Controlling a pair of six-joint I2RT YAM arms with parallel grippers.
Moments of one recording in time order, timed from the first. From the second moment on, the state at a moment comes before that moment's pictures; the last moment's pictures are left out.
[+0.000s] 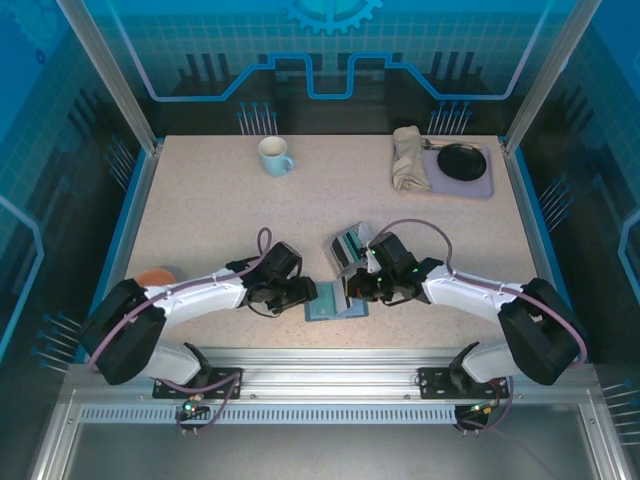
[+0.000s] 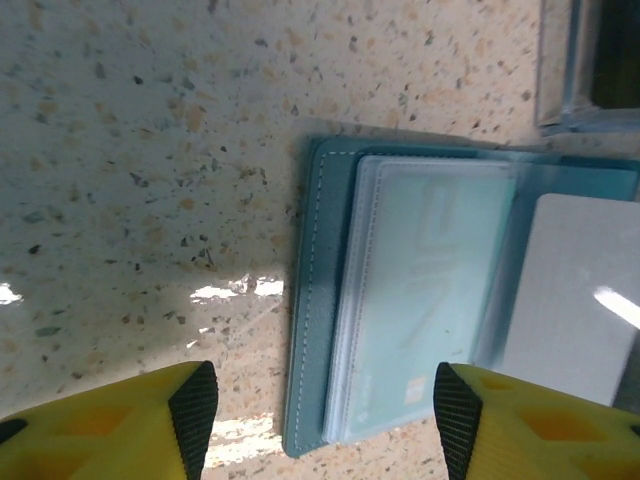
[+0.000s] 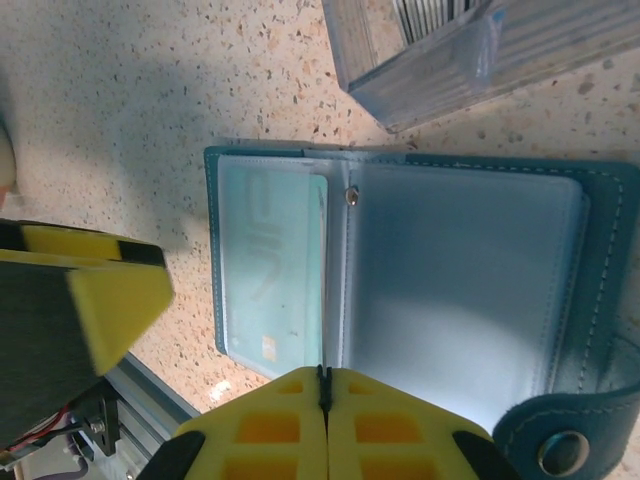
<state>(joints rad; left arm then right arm) -0.71 1.42 0.68 -0.38 0.19 -1.04 0.66 1.39 0.65 -0.22 -0.40 0.78</state>
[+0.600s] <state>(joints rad) -0.70 1.51 0.70 -0.36 0.22 -1.03 0.65 1.48 0.57 -0.01 -0.45 0.85</state>
